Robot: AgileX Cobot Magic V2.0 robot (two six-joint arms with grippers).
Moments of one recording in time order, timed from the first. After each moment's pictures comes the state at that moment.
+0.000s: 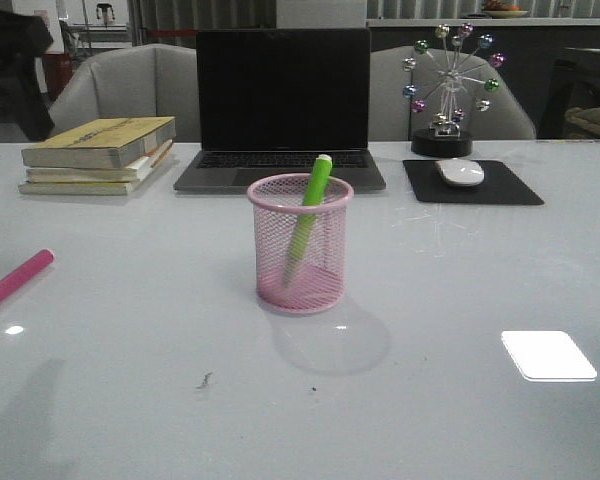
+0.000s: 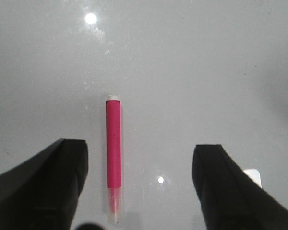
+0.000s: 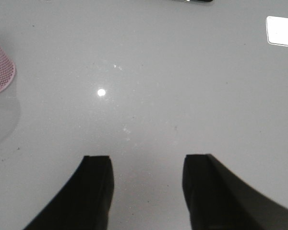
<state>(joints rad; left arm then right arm) -0.15 1.69 -1.36 -0.12 0.83 0.10 -0.08 0.84 -0.49 0.39 0.41 -0.41</state>
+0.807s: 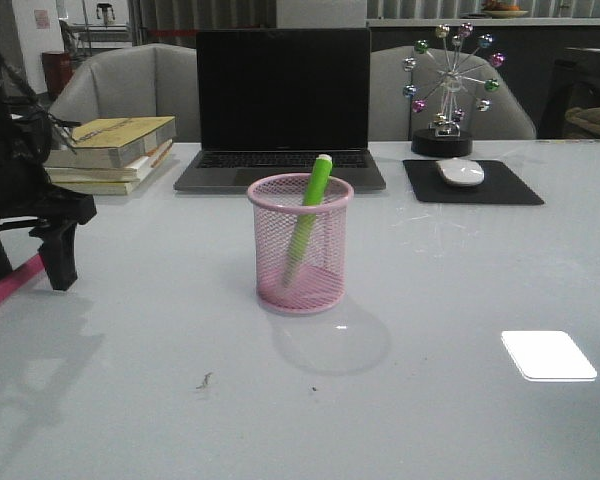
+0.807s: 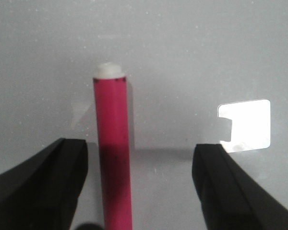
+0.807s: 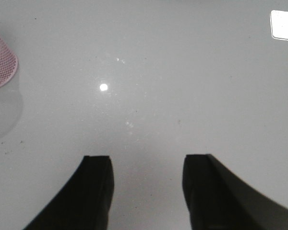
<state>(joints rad) -0.15 2.05 -1.44 -0.07 0.84 0.09 -0.08 0.84 -0.49 0.39 0.43 -0.41</state>
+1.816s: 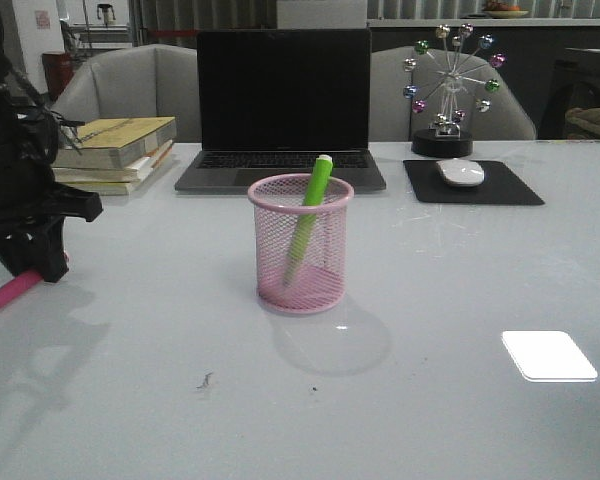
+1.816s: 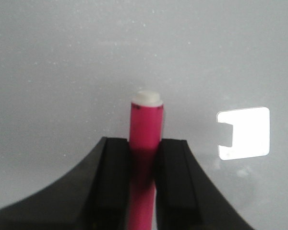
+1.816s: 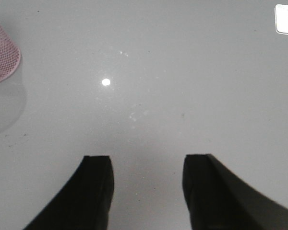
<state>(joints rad) -0.15 2.08 -1.48 -0.09 0.86 0.09 -0.08 0.84 -0.49 0.39 0.45 -0.41</state>
